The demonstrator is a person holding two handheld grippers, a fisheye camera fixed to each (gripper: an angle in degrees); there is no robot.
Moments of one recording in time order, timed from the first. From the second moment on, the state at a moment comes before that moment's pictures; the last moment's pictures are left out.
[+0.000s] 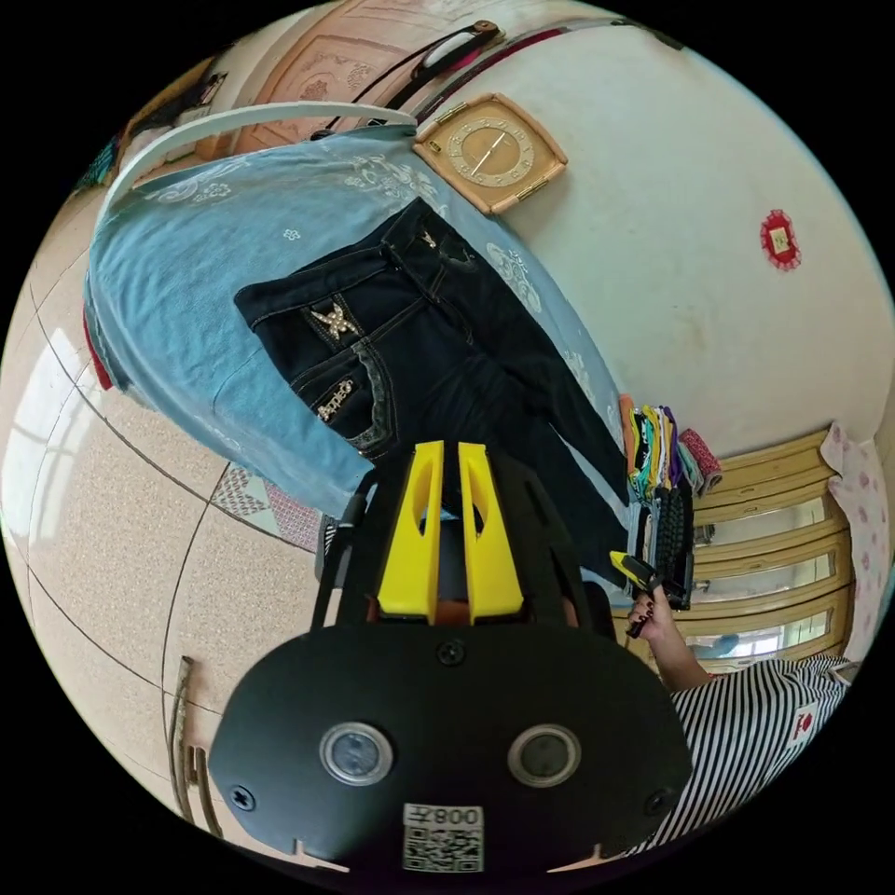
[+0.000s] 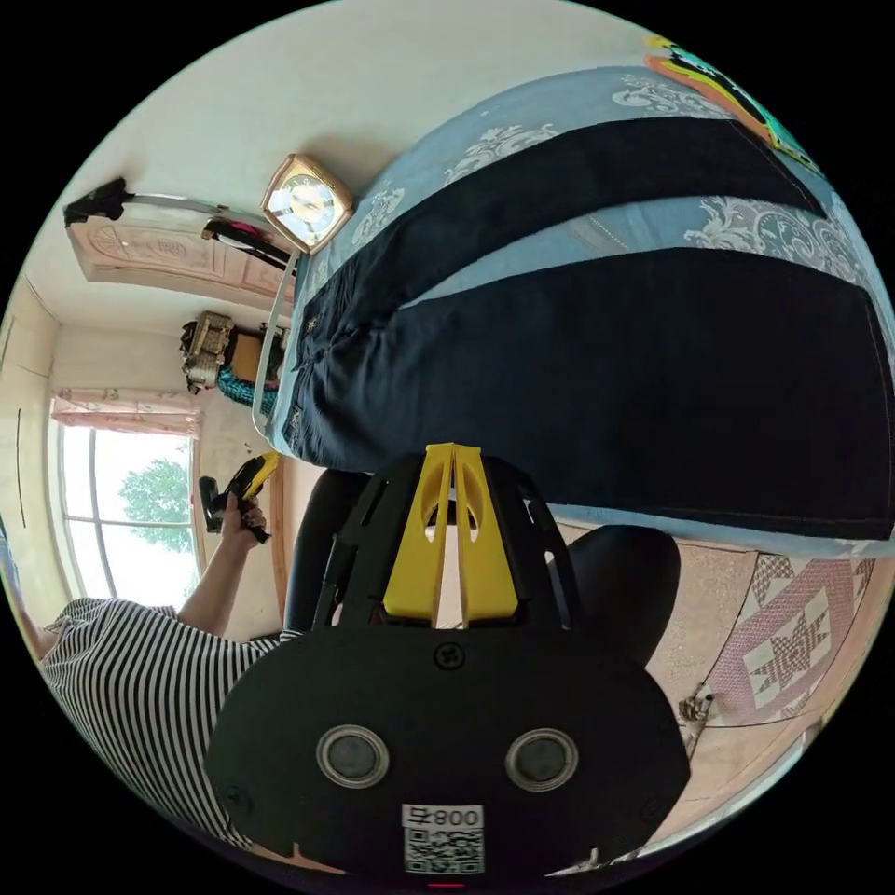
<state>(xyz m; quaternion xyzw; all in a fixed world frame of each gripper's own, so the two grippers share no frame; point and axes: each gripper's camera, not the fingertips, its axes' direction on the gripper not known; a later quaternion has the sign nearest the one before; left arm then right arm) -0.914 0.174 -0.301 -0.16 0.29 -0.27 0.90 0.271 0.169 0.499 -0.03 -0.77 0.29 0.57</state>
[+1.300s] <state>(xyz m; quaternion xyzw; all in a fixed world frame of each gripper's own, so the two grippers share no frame) -0.772 0.005 -0.272 -0.30 0.25 -0.14 0.91 0.407 0.397 0.689 -0.17 -0.58 0.64 0.46</state>
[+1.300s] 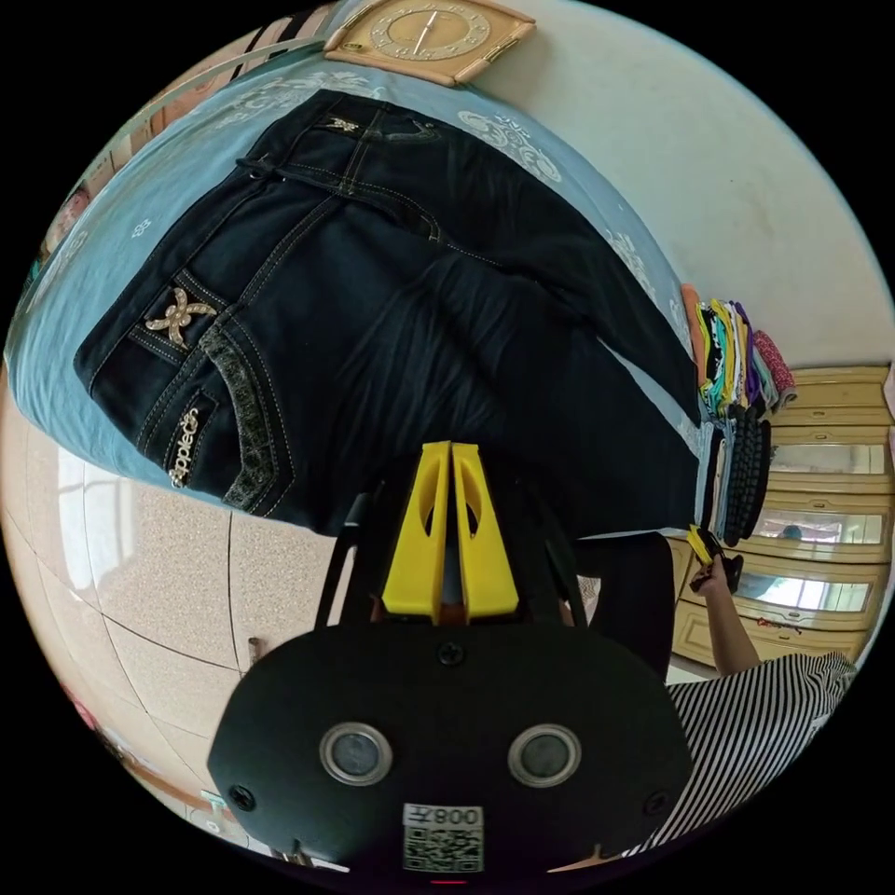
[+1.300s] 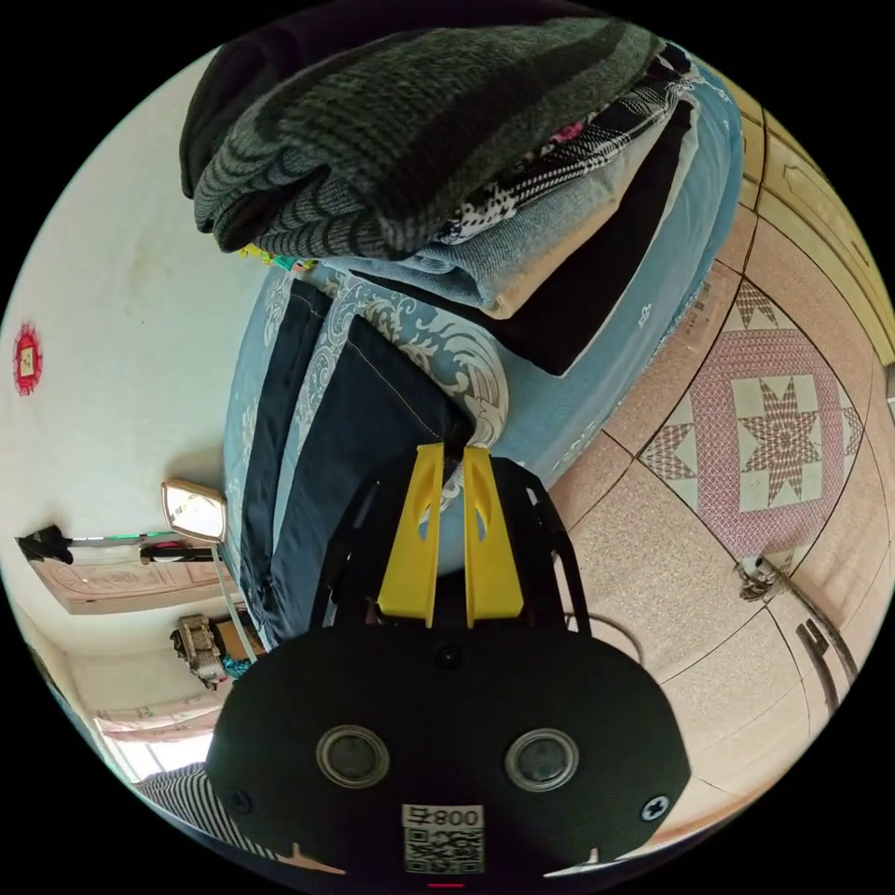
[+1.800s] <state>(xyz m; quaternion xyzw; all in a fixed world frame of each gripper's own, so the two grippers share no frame) -0.752 -0.204 -0.242 -0.19 0.23 -0.02 0.95 0.321 0.074 0.591 0.07 -0.70 0.31 0.64</state>
